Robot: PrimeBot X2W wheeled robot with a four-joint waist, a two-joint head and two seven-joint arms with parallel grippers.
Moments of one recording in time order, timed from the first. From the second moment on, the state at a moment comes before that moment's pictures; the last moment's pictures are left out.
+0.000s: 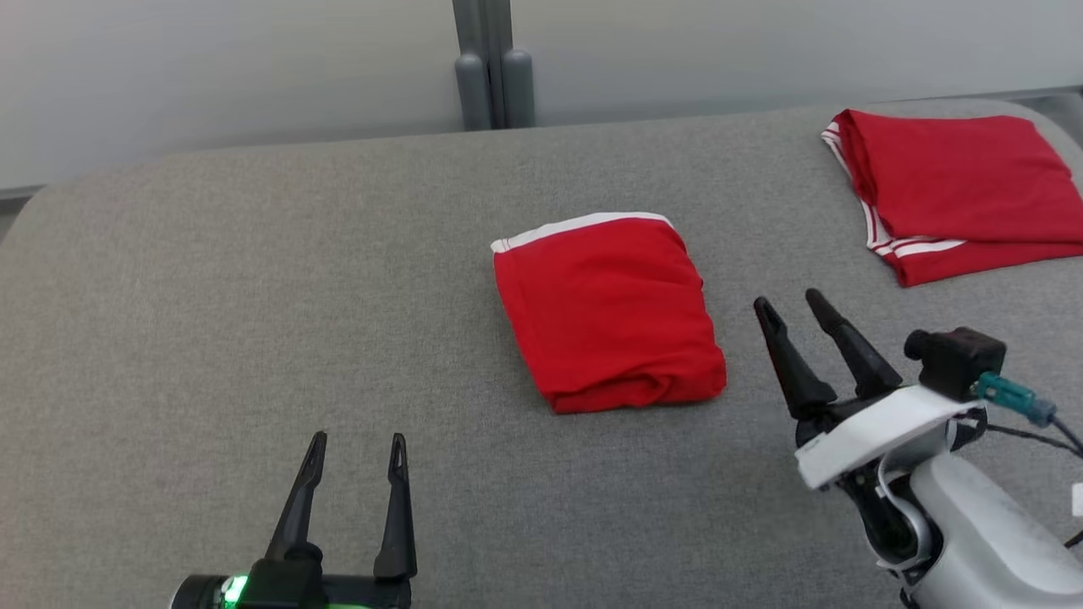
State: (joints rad) left arm 0.17 0.05 -0.23 -0.07 -0.10 0.08 -0.26; right arm -0.29 -0.33 0.43 0.27 0.71 0.13 -0.26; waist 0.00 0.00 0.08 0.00
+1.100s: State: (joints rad) left arm -0.04 0.05 -0.37 -0.07 -0.10 0.12 -0.26; right arm -0.63 -0.61 0.55 0.29 1.52 0.13 0.21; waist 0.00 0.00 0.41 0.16
